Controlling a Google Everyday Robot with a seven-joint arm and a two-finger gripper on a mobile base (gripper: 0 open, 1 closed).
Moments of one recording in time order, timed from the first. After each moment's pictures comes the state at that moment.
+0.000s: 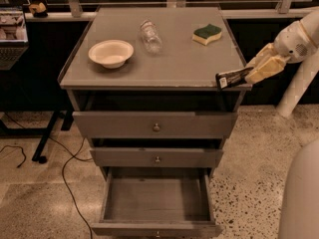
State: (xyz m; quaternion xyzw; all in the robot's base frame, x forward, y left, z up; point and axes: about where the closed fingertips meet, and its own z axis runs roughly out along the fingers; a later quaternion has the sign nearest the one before) arm 0.641 -0.289 0.874 -0.56 0.76 0.18 0.28
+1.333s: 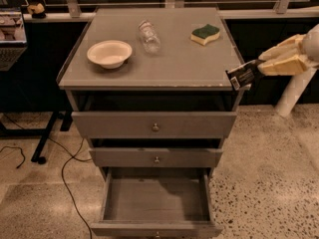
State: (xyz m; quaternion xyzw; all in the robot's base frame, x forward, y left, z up) arm 0.567 -0.273 0.945 -0.53 0.72 0.14 0.42
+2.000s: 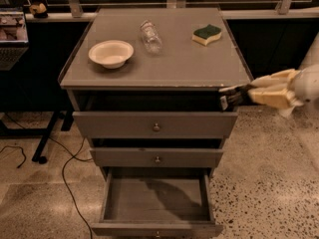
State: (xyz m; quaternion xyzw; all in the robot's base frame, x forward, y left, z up) arm 0.524 -0.253 0.901 -0.45 0.74 0.15 0.48
